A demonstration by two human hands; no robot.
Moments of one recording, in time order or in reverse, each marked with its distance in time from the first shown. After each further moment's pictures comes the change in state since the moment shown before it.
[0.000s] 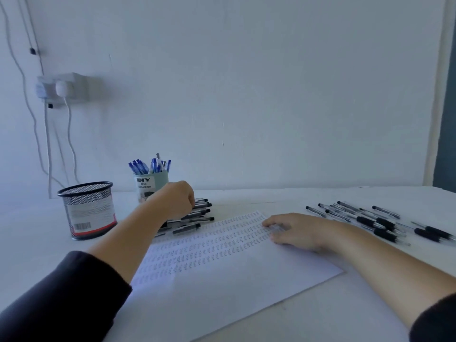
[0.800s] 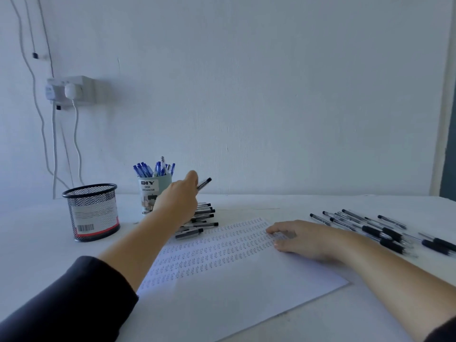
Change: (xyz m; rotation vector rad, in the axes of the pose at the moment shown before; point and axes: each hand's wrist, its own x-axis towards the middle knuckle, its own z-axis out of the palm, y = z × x) left_hand 0.003 0.003 0.012 -0.070 0.313 0.058; right_hand -0.003 0.003 -0.002 -0.040 0.009 0.007
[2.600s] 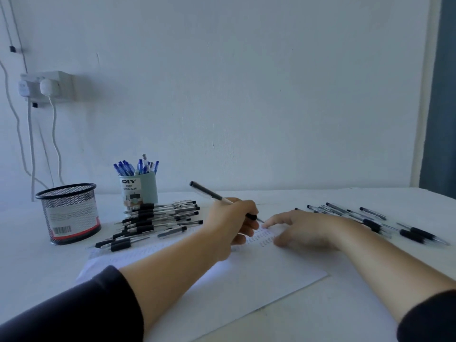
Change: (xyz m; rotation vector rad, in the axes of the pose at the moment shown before) left_hand -0.062 0.110 0.012 -1.199 -0.386 -0.364; right_hand -0.012 0.012 -0.014 0.196 -0.025 0.125
